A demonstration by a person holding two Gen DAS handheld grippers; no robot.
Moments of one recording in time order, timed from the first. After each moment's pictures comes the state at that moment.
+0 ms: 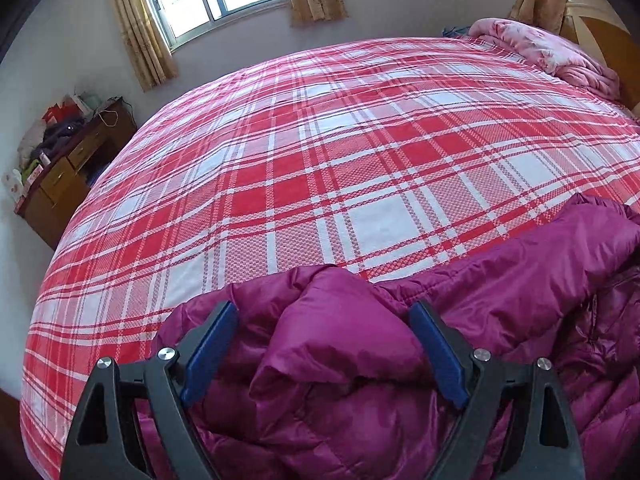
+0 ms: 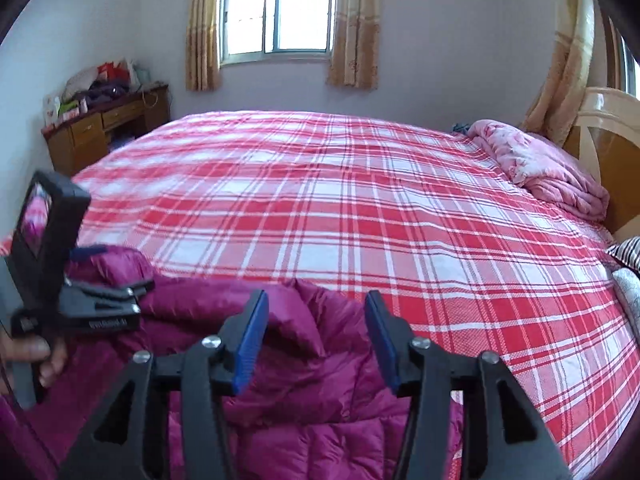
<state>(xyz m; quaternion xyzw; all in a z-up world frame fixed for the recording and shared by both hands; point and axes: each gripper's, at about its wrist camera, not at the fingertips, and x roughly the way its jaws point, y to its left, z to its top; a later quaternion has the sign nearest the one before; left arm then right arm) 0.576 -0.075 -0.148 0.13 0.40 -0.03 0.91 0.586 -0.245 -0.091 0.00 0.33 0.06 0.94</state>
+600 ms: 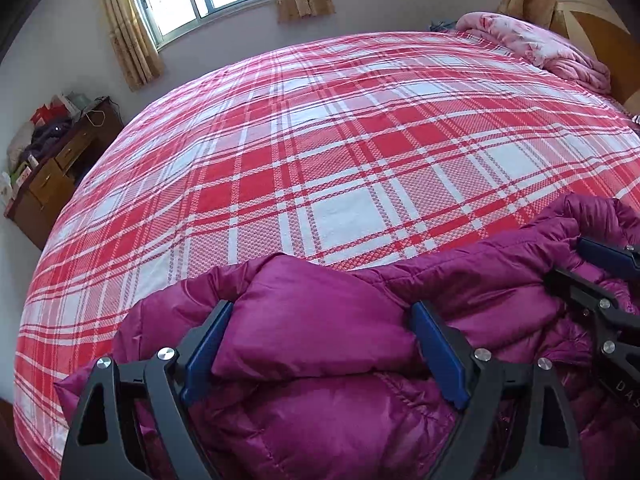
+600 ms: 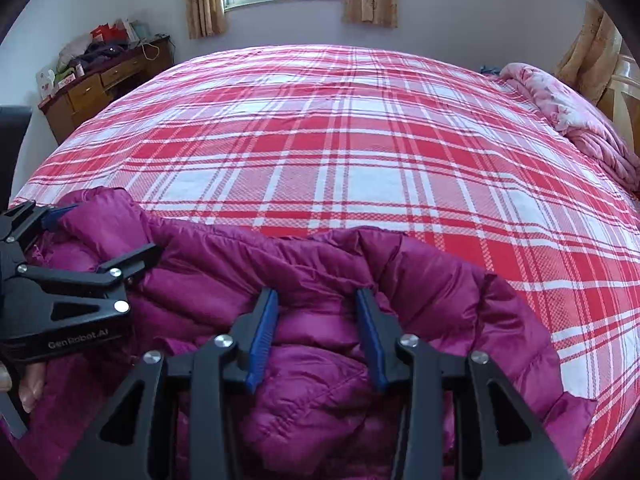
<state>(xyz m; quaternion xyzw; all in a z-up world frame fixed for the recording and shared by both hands) 0.583 -0.091 -0.160 0.12 0.42 -0.05 0.90 0.623 -0.209 -0.172 -0.02 0.43 0.07 0.90</state>
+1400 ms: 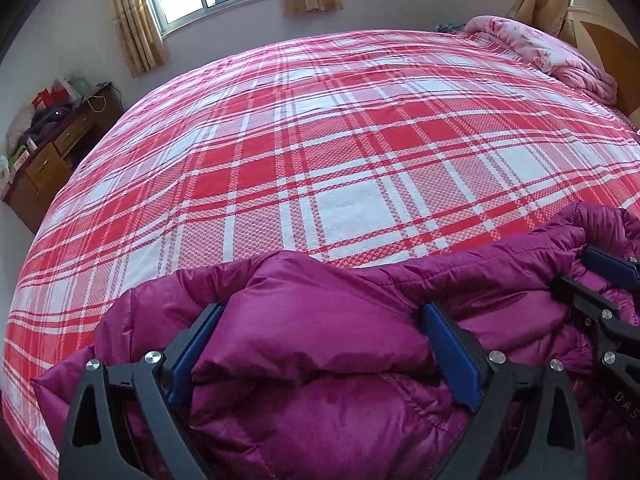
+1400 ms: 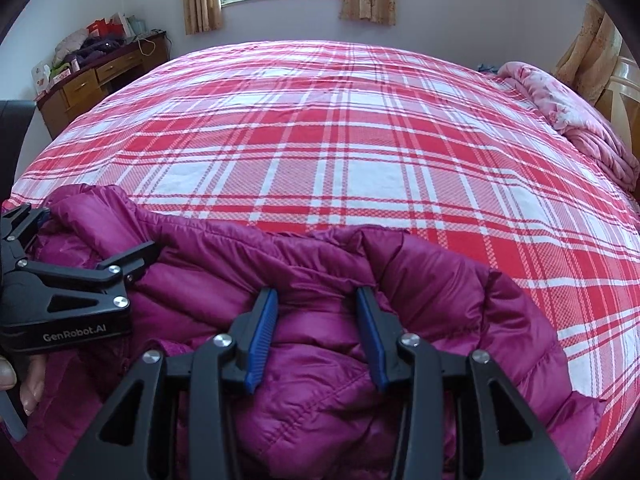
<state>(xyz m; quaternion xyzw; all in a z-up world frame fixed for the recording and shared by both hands) 0.590 -0.087 -0.168 0.11 0.44 -0.06 0.89 0.626 -0.208 -0.177 -0.03 0.44 0.06 0.90</state>
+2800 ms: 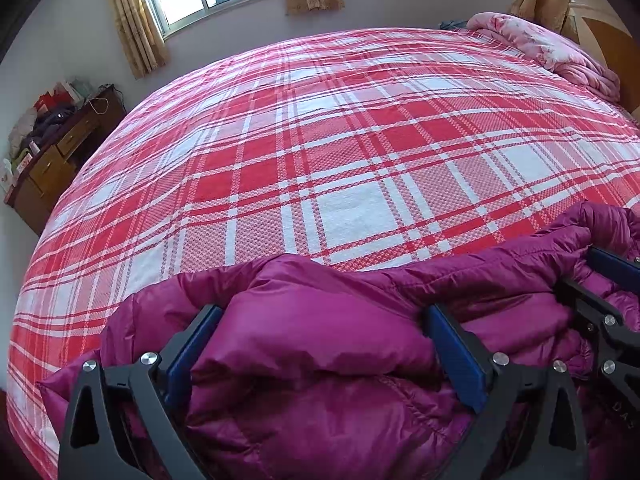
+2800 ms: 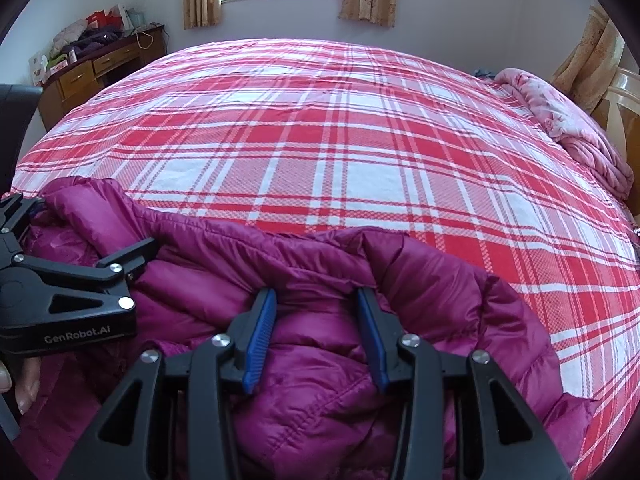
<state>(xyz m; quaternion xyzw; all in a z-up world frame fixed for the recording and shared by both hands) 0.600 -0.086 -0.166 0.11 0.46 -0.06 0.88 0.626 -0.209 -0.174 -0.04 0.44 0.06 0.90</state>
